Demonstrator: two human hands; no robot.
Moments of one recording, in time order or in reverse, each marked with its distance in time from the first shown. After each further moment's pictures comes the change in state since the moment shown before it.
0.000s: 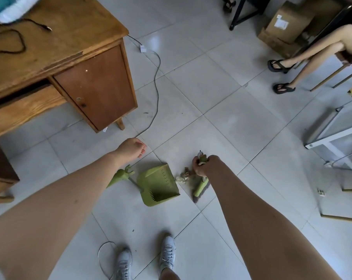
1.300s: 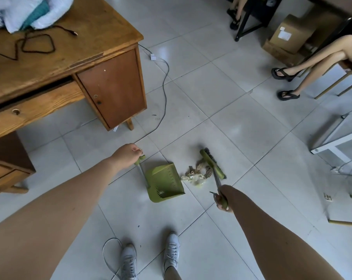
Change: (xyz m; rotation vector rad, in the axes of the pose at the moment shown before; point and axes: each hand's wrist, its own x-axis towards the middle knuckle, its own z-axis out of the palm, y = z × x) left_hand -0.063 -0.067 -0.012 0.268 0.117 0.080; right_hand -0.020 0.008 -0.150 -1.055 0.021 -0.150
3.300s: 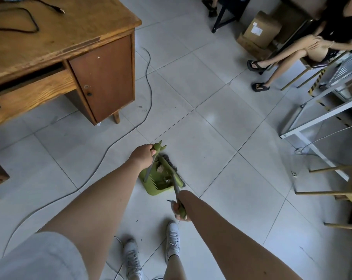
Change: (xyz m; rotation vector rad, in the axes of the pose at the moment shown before) left_hand 0.033 -0.056 0.001 0.165 -0.157 0.219; right_hand -0.060 0.079 0.212 -0.185 -0.039 0.056
